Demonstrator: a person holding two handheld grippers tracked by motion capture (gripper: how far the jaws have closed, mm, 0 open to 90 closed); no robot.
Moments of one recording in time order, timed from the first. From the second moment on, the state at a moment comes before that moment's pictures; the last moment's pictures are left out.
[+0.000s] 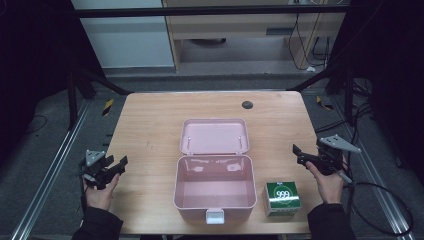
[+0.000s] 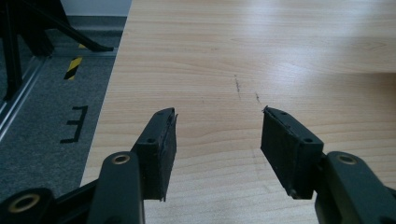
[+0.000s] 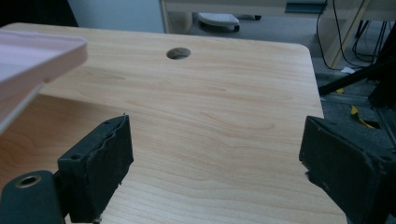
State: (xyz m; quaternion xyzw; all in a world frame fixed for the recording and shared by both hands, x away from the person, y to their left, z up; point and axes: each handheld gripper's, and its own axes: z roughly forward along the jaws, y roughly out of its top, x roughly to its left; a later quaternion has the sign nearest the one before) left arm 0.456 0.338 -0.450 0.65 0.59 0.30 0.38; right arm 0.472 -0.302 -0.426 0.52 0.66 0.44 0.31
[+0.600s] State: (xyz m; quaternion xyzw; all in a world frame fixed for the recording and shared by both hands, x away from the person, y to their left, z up) left arm 0.458 0.334 -0.455 0.67 0.59 0.29 0.35; right arm 0.460 -0.303 -0.402 0.47 0.71 0.43 0.28
